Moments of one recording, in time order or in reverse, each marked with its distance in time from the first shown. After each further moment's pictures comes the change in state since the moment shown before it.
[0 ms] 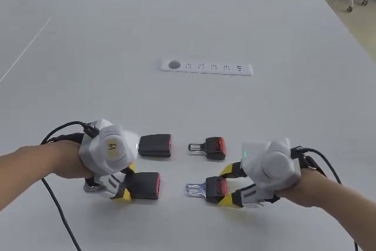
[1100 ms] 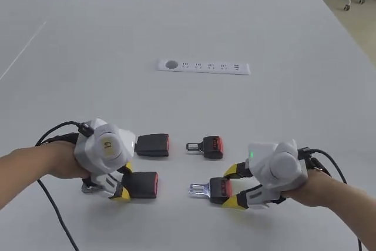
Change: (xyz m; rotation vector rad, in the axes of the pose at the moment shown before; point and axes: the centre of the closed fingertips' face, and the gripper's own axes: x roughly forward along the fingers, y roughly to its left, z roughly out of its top) left arm -0.005 -0.004 0.007 -0.020 -0.019 0.009; right arm -0.007 0.000 -0.016 0.008 -0.017 0.001
